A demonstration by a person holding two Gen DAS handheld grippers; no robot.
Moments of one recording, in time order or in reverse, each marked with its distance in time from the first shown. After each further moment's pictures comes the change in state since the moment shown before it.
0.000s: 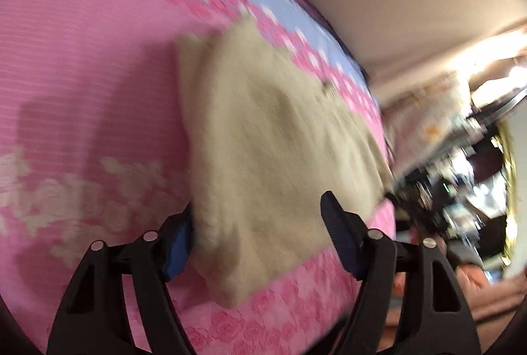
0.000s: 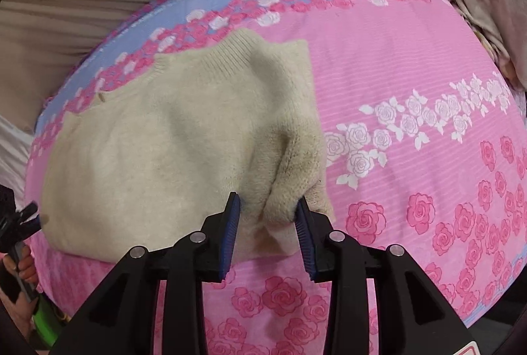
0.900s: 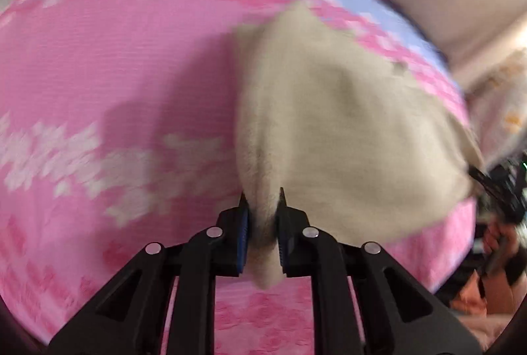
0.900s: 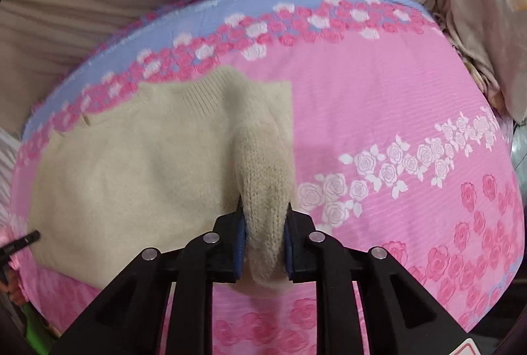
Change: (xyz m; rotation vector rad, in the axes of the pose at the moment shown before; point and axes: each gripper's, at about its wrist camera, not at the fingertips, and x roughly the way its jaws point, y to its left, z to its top) left arm 0.001 -0.014 -0.025 -0.076 -0.022 0.523; right arm 0.005 -0.016 0.025 -0.060 -0.037 -0.074
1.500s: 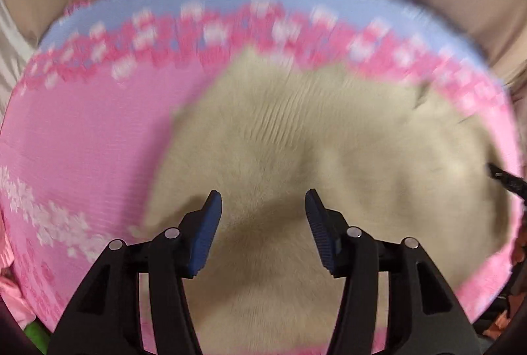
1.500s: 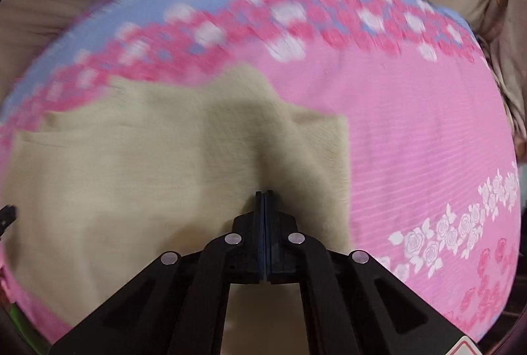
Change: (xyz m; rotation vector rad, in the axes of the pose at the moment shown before) left arm 0.040 -0.104 0.063 0.103 -0.036 0.291; right arm 0.067 0.041 0.077 -0.046 0.070 -0.047
